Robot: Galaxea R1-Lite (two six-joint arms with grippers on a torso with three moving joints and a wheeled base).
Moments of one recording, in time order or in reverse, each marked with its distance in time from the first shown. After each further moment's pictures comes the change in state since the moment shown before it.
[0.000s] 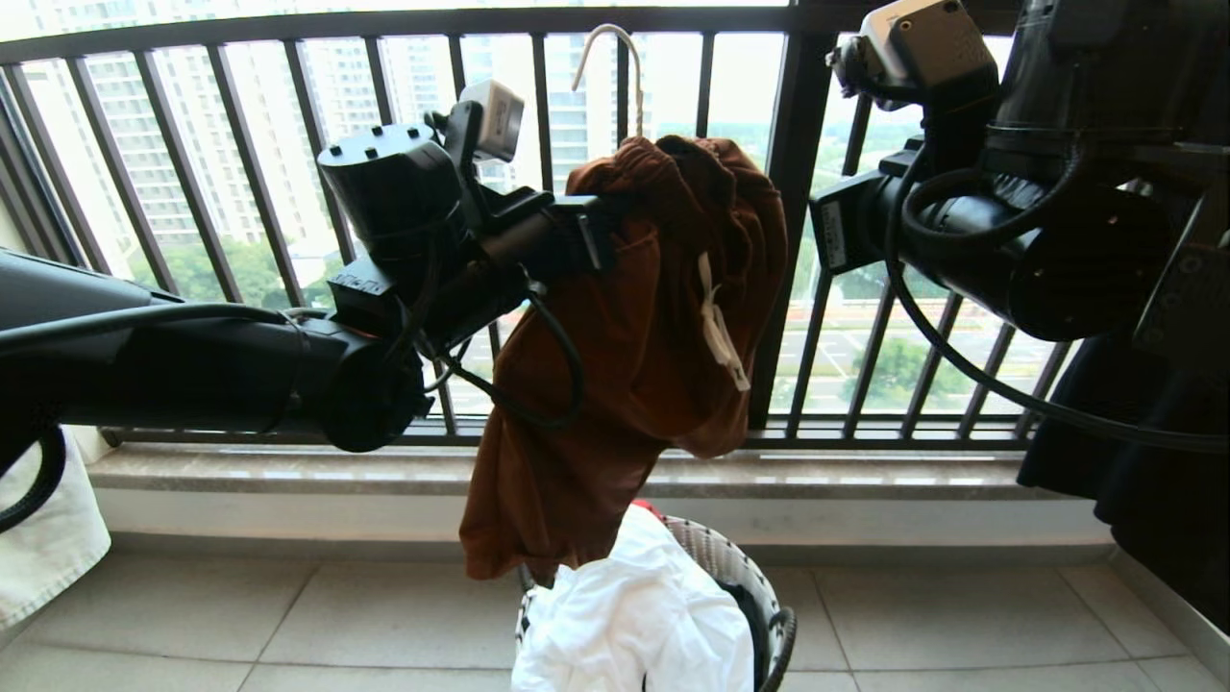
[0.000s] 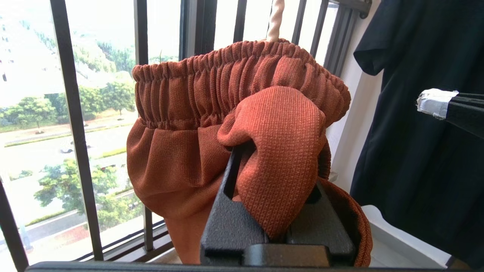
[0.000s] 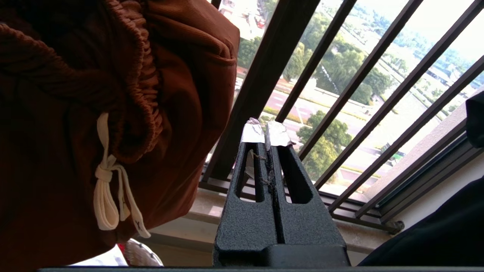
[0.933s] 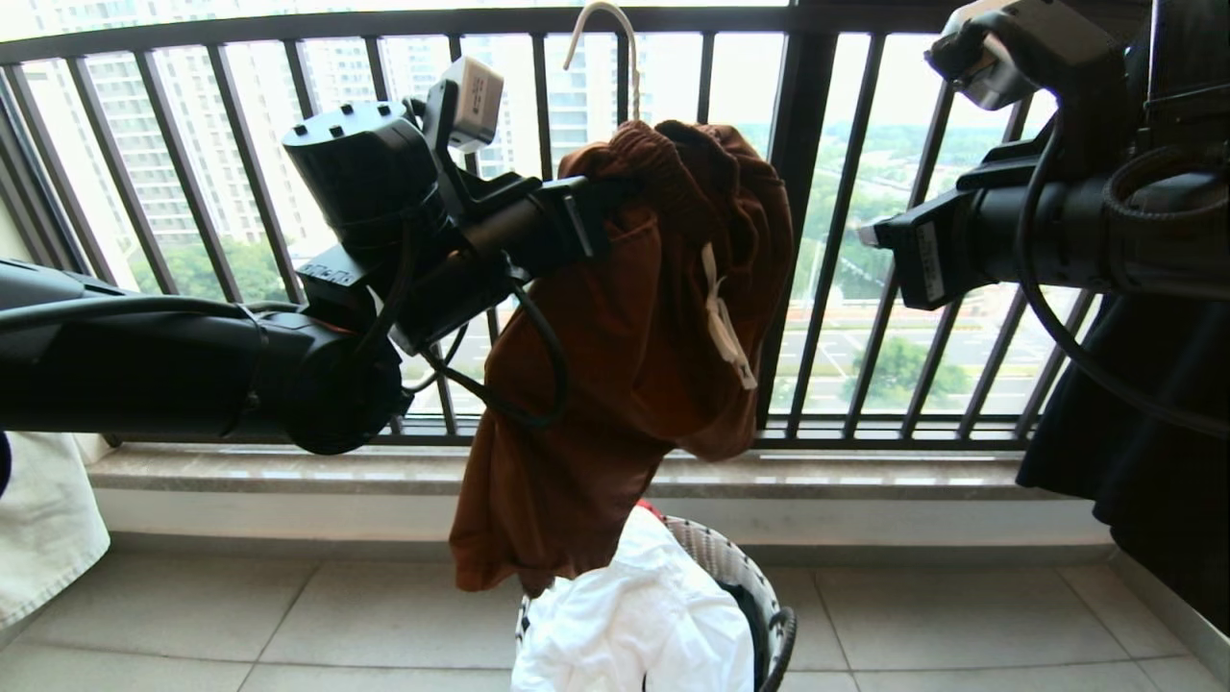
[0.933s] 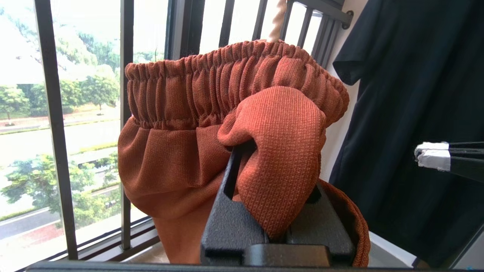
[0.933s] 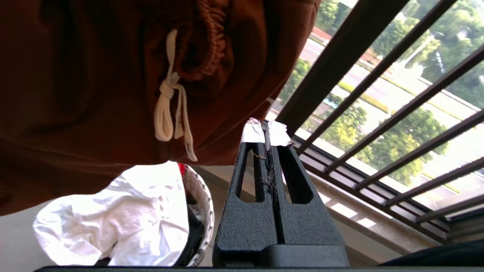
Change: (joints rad) left arm -0.004 -0.053 0.033 0.009 -0.020 -0.073; right arm -0.094 -0.137 -0.073 0.467 0.410 0.117
